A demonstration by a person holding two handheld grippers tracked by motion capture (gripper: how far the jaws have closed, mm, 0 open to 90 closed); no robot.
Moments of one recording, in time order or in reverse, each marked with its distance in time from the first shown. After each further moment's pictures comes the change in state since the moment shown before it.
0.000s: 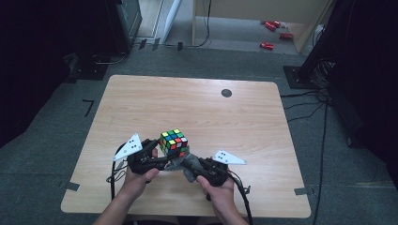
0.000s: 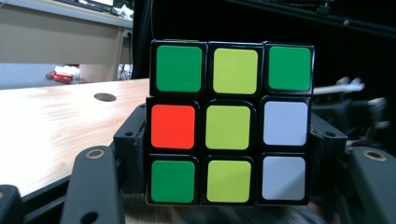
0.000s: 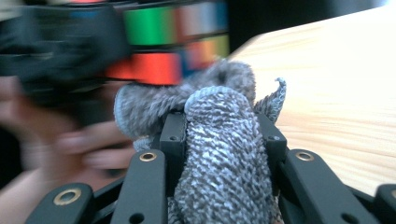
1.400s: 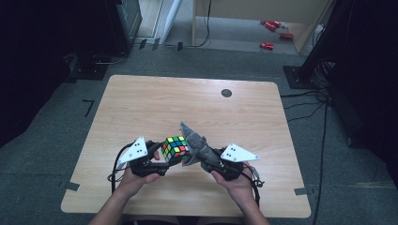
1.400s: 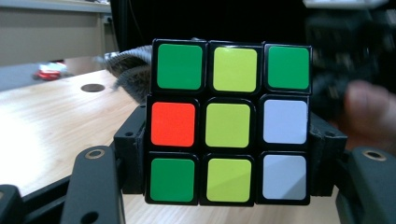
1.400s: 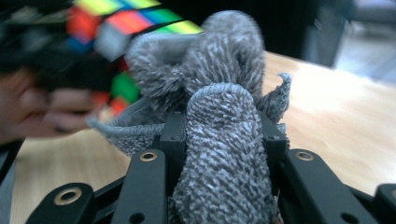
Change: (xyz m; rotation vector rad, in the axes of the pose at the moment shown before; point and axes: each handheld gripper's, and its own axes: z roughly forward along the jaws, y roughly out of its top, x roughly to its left) left arm 0.001 -0.004 0.002 0.102 -0.071 0.110; right arm -0.006 0.037 -0.028 0.093 -0.089 -0.425
